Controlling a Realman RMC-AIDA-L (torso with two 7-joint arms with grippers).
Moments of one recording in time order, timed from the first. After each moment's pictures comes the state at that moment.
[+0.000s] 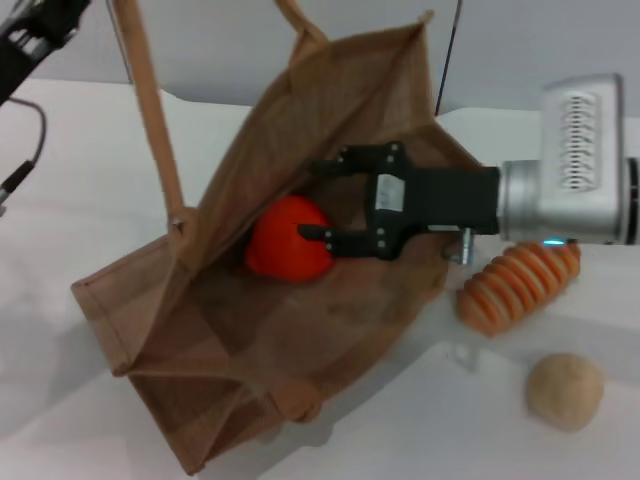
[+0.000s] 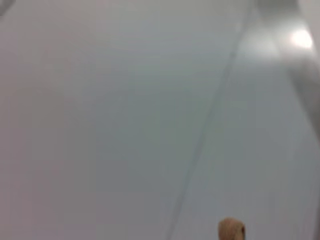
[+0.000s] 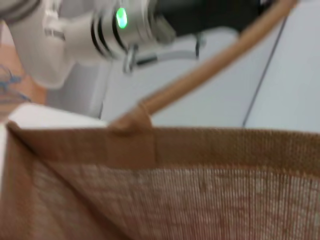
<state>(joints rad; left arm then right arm) -0.59 -2.02 0.19 0.38 -1.58 -1.78 1.75 0.97 2.03 -0.89 -0.12 -1.74 -1.28 0.68</state>
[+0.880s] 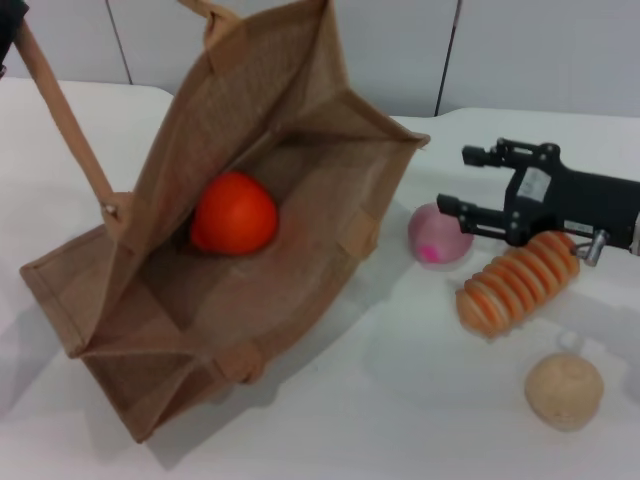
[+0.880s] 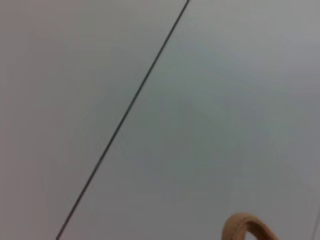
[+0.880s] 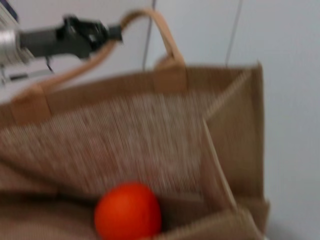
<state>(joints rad) -0.50 -2.03 0.06 0.37 -1.58 -1.56 1.86 0.70 1.97 -0.89 -0.32 -1.65 -1.26 0.87</state>
